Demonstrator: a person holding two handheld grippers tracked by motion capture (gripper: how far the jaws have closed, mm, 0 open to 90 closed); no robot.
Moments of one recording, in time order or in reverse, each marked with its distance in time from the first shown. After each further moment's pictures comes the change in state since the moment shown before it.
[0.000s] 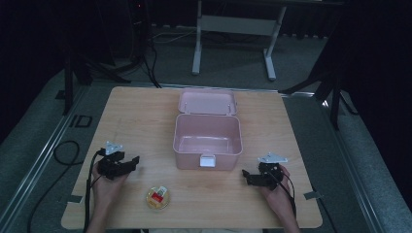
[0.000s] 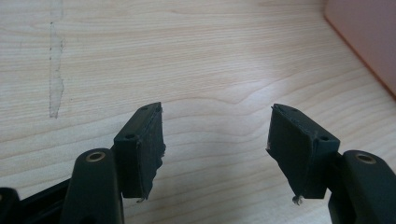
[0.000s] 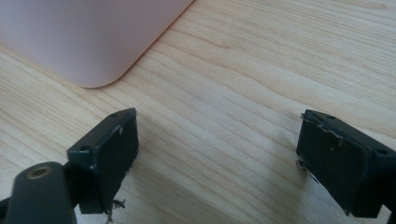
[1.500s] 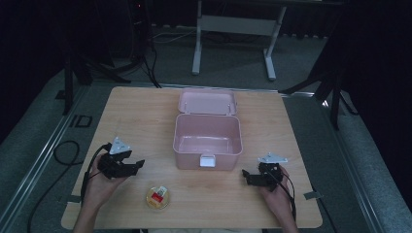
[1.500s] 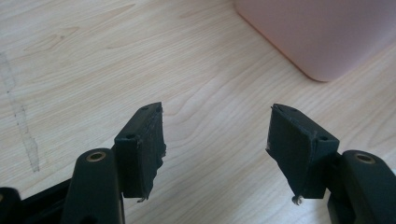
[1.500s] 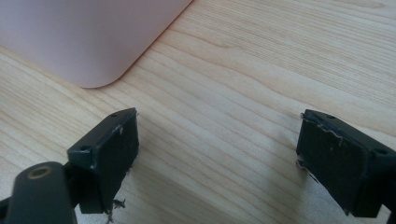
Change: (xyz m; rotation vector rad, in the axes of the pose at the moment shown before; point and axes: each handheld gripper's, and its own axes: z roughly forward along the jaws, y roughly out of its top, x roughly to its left) left arm -0.024 0.029 -0.035 0.061 -0.144 0.283; right arm 0.001 0.000 0.000 0.000 -0.005 0.007
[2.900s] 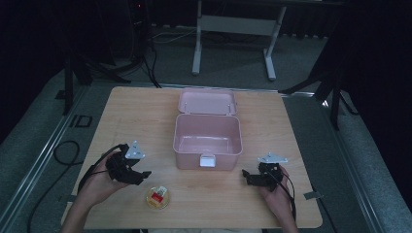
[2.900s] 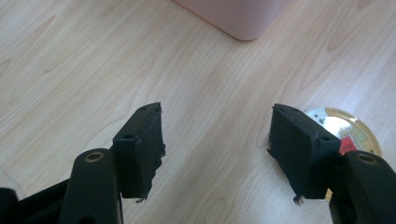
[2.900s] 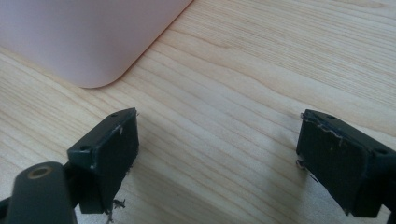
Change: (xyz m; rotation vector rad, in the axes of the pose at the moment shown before) left arm -0.033 0.027 -0.014 0.187 -0.116 0.304; right arm 0.000 0.000 0.000 0.000 0.000 0.000
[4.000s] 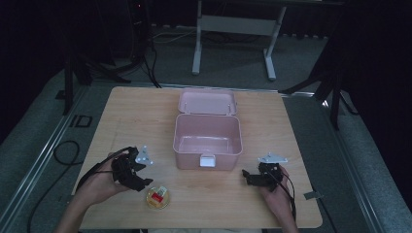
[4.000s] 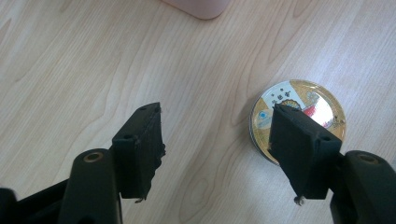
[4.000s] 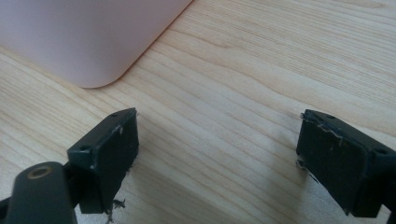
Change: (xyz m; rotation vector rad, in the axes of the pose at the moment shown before) left arm -0.016 0.016 -0.005 0.125 -0.050 0.138; right arm 0.000 0.000 0.000 -0.001 0.000 0.001
